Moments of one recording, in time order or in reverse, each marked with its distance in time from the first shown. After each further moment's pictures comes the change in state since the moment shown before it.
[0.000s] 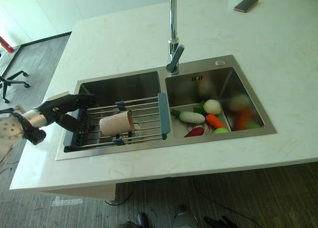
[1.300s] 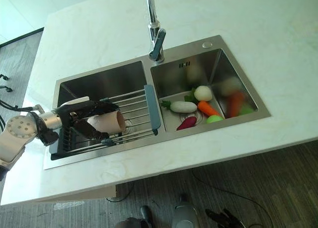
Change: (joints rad) left arm -0.049 -0.020 -0.082 -0.111 -0.009 0.063 -0.075; right arm -0.003 -0.003 -0.039 -0.061 0.017 0.001 -0.002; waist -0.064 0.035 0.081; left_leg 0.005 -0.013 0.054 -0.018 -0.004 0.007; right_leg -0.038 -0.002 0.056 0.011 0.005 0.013
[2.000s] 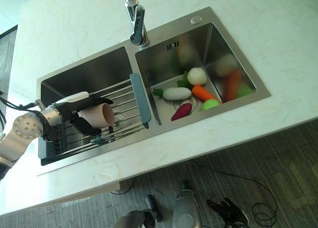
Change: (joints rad) left arm -0.028 -0.001 -0.032 0.008 0.322 -0.071 0.129; right arm 0.001 -0.024 0.000 -0.095 0.000 -0.002 0.001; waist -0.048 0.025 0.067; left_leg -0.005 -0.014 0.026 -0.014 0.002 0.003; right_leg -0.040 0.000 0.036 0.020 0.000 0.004
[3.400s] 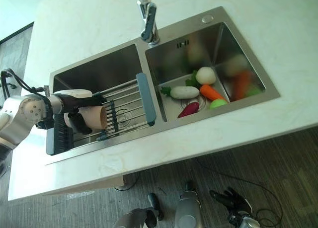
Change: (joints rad) left arm -0.151 0.020 -0.092 -0.022 0.223 -0.002 -0.066; right arm -0.044 -0.045 0.022 -0.016 0.001 0.038 -0.015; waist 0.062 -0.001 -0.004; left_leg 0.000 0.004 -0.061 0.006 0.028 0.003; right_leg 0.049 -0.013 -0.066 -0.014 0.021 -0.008
